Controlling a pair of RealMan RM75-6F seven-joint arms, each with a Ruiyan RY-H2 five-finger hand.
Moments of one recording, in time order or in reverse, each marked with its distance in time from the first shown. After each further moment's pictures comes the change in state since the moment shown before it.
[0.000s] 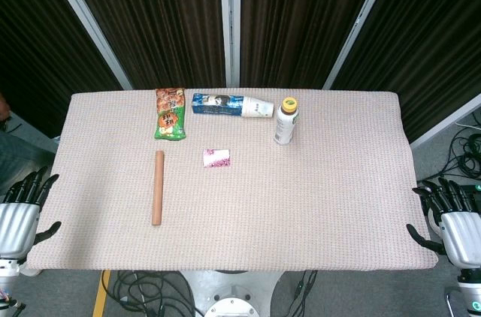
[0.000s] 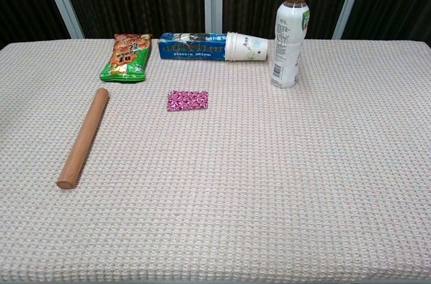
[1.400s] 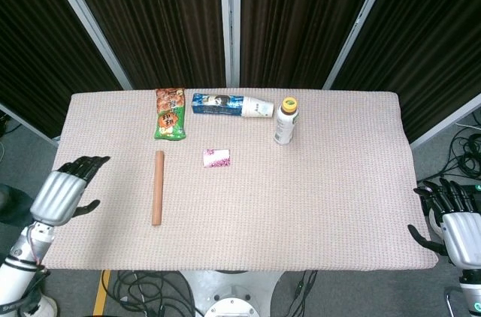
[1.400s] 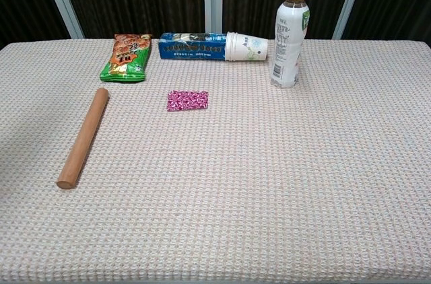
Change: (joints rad) left arm -0.252 0.003 -0.075 -0.001 0.071 -0.239 -0.069; right arm -0.004 0.011 -0.006 -0.004 -0.006 0.008 0.007
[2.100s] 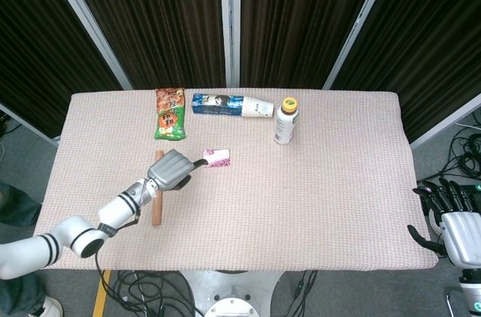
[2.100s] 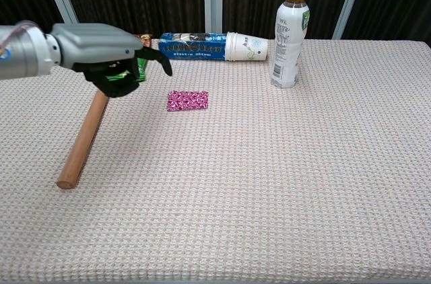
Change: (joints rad) left arm -0.516 -0.380 -0.079 0.310 -0.166 -0.632 -0.007; right arm 0.006 0.023 -0.001 -0.034 0.014 -0.026 -0.025
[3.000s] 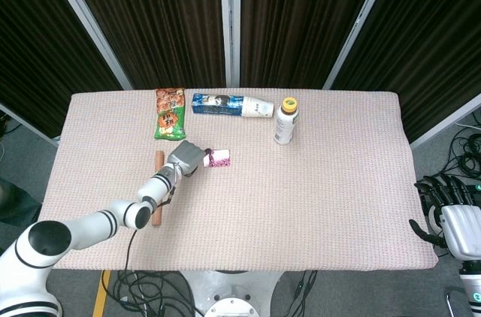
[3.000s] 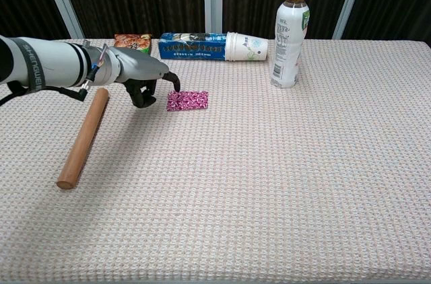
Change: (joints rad) left arm -0.284 -0.266 0.082 0.381 -0.673 -0.192 0.390; right arm 0.028 0.006 0.019 0.005 0.049 -0.057 -0.008
